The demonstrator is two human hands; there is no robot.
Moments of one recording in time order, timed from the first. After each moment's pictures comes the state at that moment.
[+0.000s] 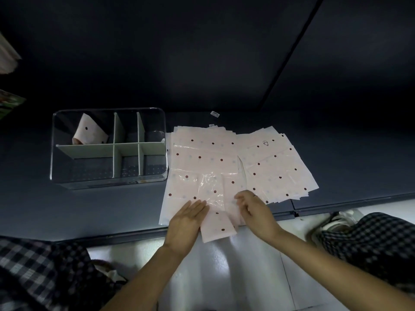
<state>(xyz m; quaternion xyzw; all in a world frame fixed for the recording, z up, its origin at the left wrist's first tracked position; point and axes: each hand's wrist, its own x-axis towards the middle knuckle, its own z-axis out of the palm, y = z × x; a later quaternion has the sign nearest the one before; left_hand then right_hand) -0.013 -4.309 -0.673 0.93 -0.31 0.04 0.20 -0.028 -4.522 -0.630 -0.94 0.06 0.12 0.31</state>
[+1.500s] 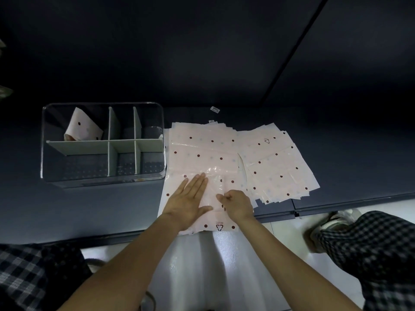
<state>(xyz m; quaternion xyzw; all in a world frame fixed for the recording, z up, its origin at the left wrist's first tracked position) 0.045 -4.314 -0.696 0.93 -0.33 -0.15 0.03 0.015 -4.478 -0.660 -0.89 0.25 0.20 0.31</state>
